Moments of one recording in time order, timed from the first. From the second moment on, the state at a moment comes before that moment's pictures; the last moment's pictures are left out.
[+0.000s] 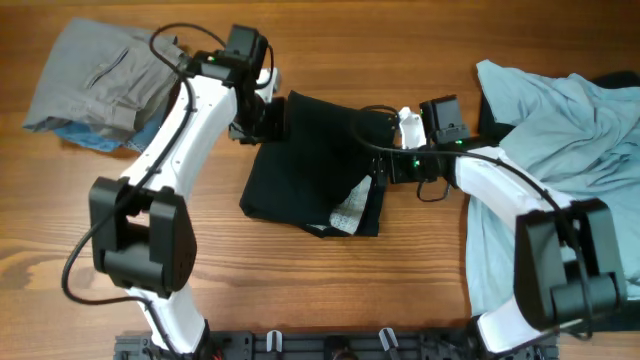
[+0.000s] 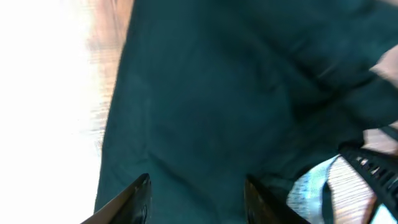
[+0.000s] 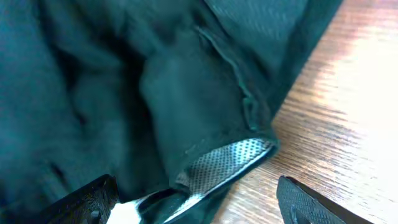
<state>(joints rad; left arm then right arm) -0.28 1.94 1.60 -1.07 0.25 -0.26 0.22 1.76 0.94 -0.38 -0.43 0.11</state>
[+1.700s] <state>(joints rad) -0.35 1.97 1.16 -0.82 0.55 -0.41 0.27 1.32 0.91 -0.57 -0.30 0.28</state>
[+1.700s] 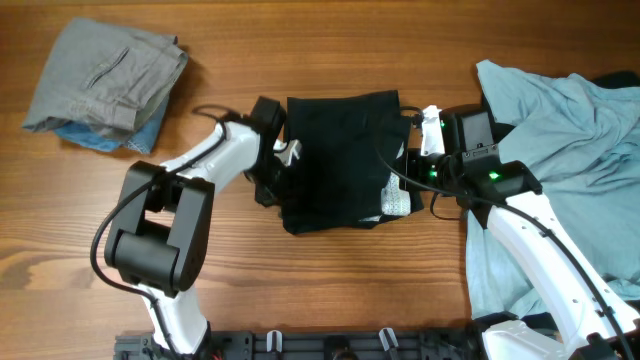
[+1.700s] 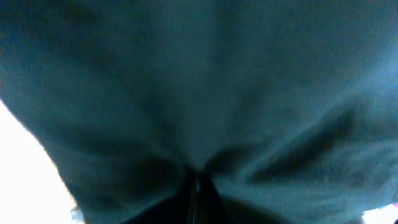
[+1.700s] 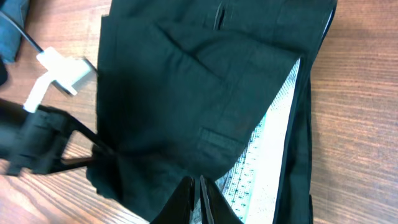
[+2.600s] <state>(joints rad) -0.24 1.96 1.22 -0.97 0.52 -0.30 0.21 1.61 0.91 -0.20 -0.20 0.34</state>
